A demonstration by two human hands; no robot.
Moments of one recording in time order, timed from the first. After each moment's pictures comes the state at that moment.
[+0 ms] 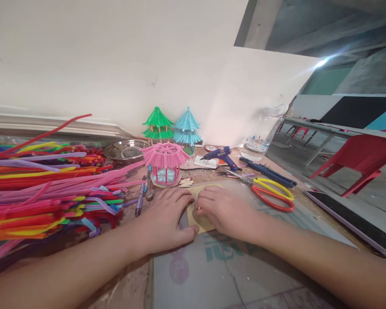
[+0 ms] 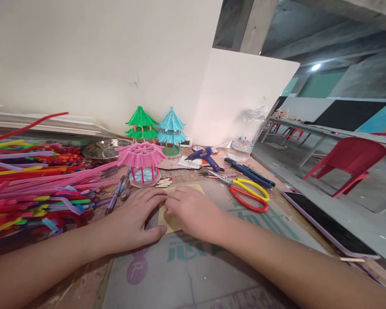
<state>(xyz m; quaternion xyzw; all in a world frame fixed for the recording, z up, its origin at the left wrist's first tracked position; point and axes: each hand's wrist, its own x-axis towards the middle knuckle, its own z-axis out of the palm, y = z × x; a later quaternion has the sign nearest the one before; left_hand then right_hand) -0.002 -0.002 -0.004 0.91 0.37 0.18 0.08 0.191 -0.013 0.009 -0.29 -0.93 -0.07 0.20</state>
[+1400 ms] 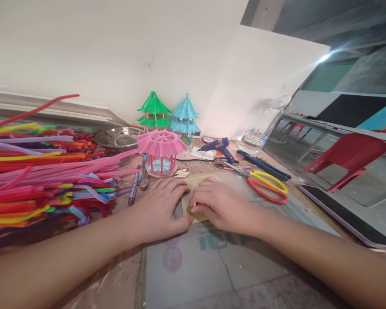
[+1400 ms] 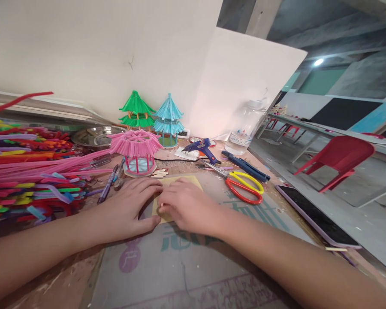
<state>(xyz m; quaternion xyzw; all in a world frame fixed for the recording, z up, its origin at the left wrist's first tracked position) -0.001 0.000 -0.004 0.91 0.36 0.17 0.08 0.198 -0.003 0.013 -0.31 -0.93 0.00 0.17</state>
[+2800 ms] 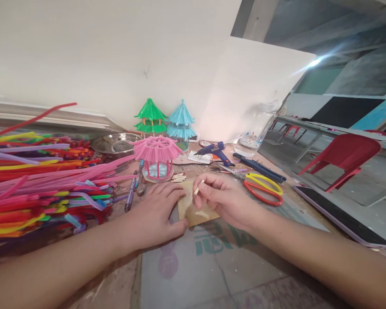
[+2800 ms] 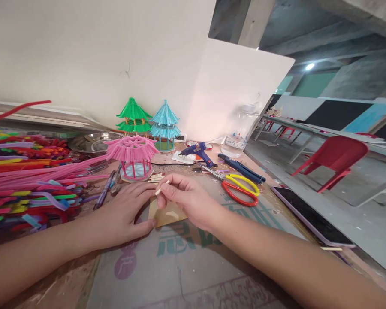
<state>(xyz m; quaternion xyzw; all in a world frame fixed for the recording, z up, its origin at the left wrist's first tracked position) -0.002 0.000 -0.005 0.91 0.37 0.18 0.08 0.192 -0.015 0.017 -0.27 -0.57 0.62 0.46</state>
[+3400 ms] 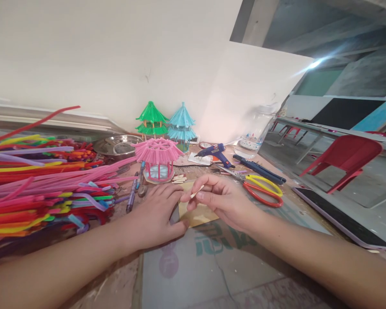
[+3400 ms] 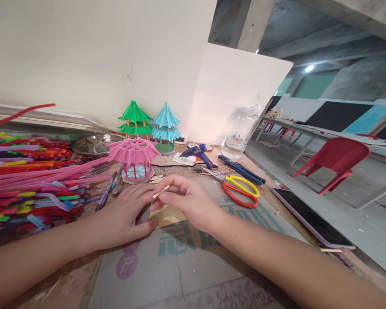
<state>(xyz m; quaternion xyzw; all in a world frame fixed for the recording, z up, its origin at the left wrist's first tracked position) -0.002 0.000 -0.002 0.91 0.35 0.19 0.10 0.190 -0.018 0.017 -0.25 -0.56 0.64 0.46</state>
